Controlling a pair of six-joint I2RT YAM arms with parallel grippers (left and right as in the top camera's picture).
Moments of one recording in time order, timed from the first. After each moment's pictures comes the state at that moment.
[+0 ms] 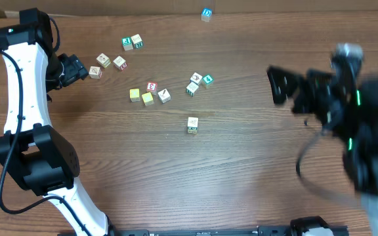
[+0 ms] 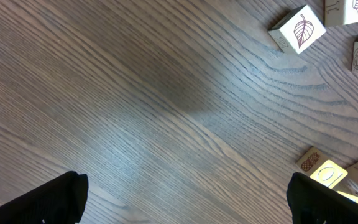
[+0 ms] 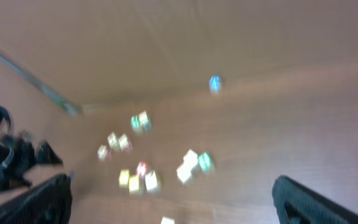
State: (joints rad) left arm 0.24 2.06 2.00 -1.38 -0.11 -0.44; right arm 0.13 1.05 1.36 -0.75 -0.25 0.38
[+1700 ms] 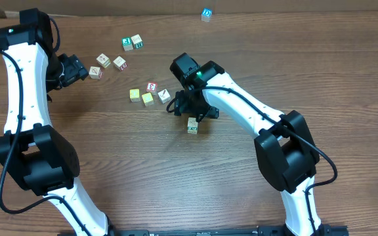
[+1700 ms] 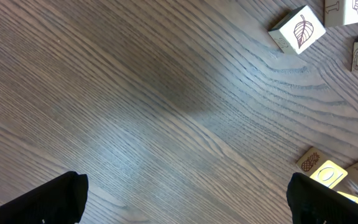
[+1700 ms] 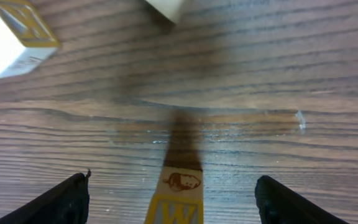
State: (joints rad) left arm 0.24 2.06 2.00 -1.38 -0.11 -0.44; right arm 0.63 2.18 1.77 -1.04 -0.02 0.69
